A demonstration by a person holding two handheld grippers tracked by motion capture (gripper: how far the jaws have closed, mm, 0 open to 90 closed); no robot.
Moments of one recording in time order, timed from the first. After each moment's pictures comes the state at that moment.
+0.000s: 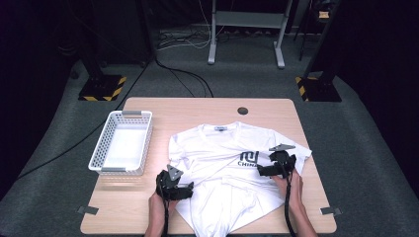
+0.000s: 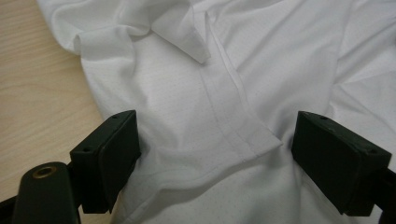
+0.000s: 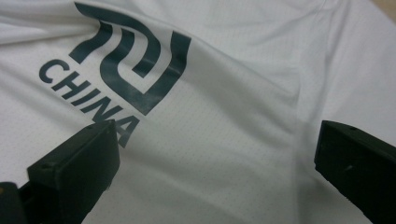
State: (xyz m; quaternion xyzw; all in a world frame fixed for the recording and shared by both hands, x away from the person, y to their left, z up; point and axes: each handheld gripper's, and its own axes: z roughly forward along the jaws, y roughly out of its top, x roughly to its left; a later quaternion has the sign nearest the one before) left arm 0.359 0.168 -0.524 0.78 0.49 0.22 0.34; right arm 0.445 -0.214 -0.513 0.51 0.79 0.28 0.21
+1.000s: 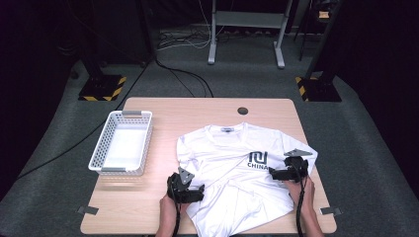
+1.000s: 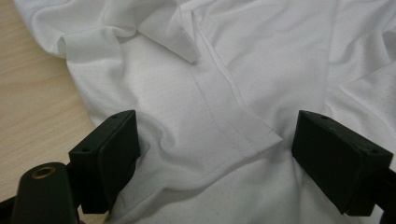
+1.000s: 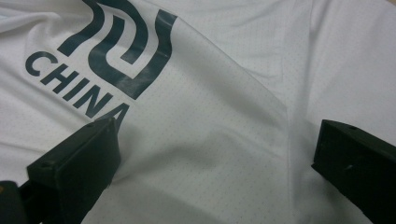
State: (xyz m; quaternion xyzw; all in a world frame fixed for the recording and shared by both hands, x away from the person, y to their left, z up) left arm 0.354 0.137 -0.528 0.78 0.47 0.21 0.35; right arm 0.432 -0.261 -0.525 0.52 0.77 0.31 0.21
